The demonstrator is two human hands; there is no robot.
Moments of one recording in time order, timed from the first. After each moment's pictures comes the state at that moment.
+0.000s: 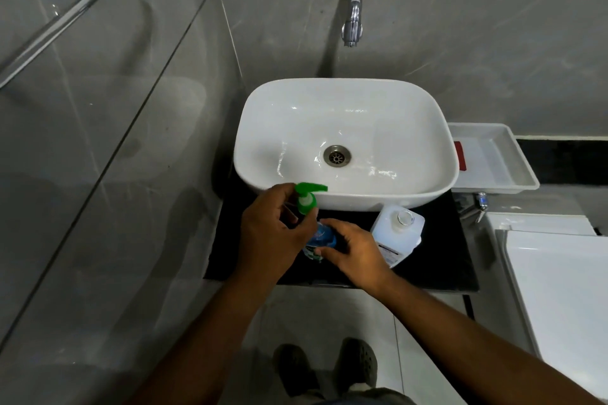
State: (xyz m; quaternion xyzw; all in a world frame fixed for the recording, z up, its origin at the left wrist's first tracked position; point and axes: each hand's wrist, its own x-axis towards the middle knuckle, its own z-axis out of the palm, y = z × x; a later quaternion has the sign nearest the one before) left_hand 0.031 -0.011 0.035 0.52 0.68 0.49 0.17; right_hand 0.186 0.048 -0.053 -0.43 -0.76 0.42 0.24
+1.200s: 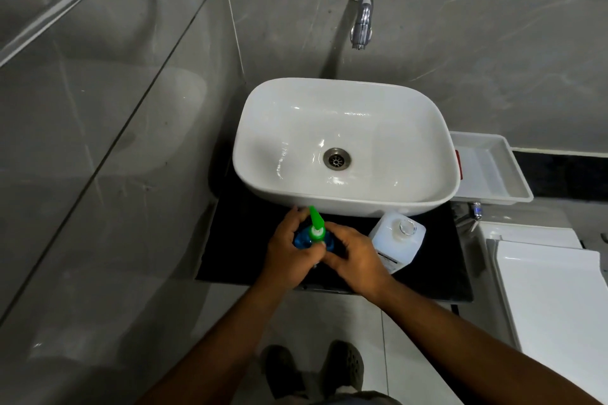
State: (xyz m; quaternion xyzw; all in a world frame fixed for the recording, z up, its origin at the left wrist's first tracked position) left_hand 0.050 -0.003 -0.033 0.38 0.66 0.50 0.41; right_hand 0.186 0.051 -0.046 -0.41 -0.77 0.43 0.23
